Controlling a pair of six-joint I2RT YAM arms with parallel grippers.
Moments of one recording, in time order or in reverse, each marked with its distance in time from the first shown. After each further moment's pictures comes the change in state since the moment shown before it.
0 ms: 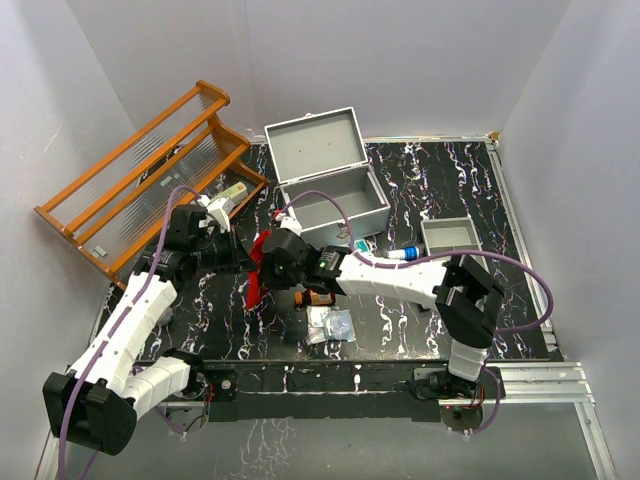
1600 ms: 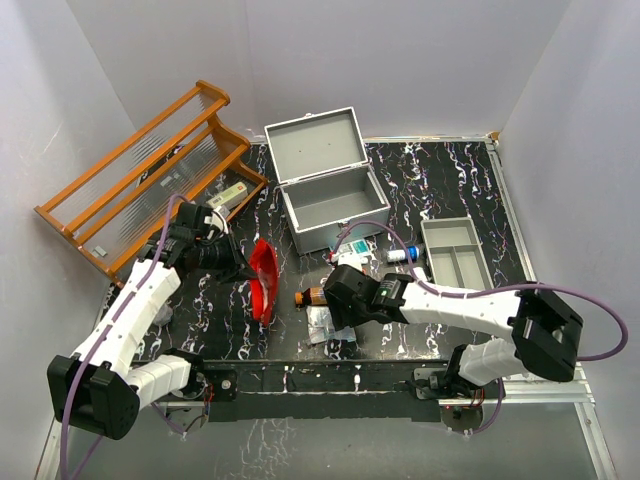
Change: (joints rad) left arm 0.000 0.082 0.072 -0.196 -0.010 -0.216; right arm -0.021 -0.422 -0.504 -0.299 0.090 -0.273
